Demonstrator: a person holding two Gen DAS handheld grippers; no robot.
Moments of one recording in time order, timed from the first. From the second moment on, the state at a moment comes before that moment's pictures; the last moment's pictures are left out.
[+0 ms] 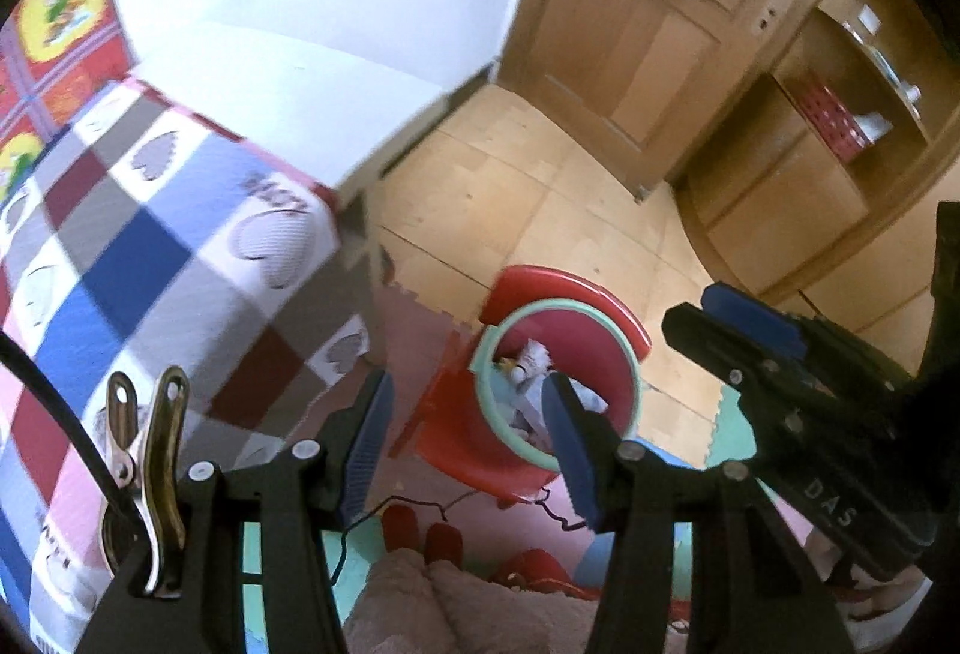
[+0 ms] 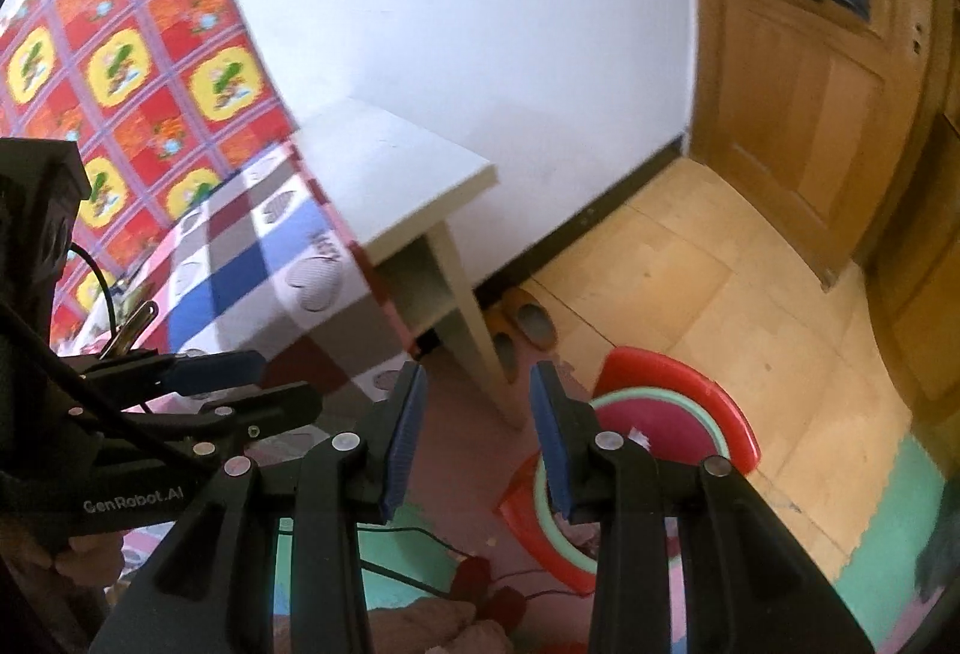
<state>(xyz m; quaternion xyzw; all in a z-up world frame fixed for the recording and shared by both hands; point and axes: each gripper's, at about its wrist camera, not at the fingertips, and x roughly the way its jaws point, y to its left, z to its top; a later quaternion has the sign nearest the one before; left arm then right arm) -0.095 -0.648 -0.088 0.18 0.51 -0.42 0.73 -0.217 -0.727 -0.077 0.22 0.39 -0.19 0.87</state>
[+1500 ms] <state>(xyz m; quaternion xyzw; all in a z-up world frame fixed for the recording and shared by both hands) 0.060 -0.327 -0.034 0.01 0.51 -0.13 0.85 -0.002 -0.522 -0.051 0.10 0.44 0.07 0.89</state>
